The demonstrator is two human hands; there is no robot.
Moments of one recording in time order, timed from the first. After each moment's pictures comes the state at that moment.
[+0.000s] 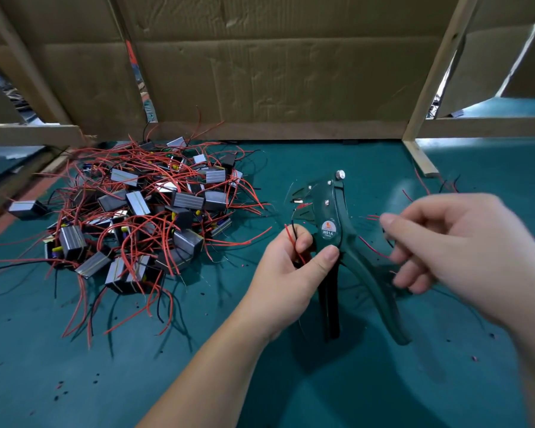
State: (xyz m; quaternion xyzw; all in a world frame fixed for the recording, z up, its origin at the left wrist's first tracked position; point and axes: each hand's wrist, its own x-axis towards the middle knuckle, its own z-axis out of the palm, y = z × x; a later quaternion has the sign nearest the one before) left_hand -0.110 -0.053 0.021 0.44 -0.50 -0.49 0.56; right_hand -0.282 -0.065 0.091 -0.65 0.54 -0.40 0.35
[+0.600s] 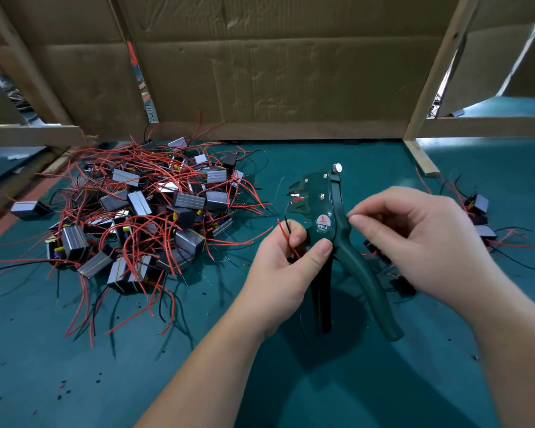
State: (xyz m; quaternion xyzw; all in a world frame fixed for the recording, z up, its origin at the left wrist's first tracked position) left_hand -0.104 -0.052 0.024 0.41 -0.49 -0.50 0.59; right_hand -0.270 -0.084 0.073 -0.77 0.44 -0.41 0.22
